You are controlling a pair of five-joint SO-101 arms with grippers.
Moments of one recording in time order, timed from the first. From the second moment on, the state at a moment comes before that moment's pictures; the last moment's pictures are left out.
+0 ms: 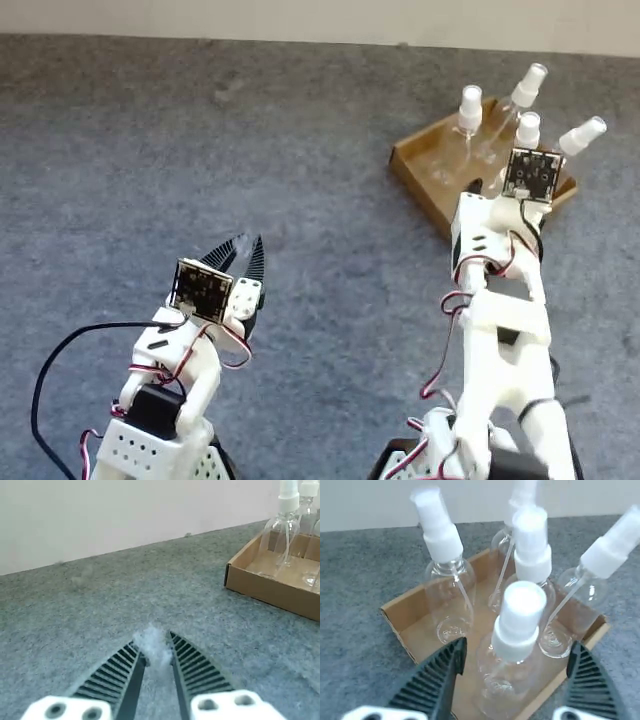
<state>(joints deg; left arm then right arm) 15.0 -103.7 96.0 30.5 1.7 8.1 -31.9 59.0 3.2 4.2</state>
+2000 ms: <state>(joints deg) 15.0 -103.7 96.0 31.9 1.6 -4.8 -104.6 95.6 47.4 4.2</state>
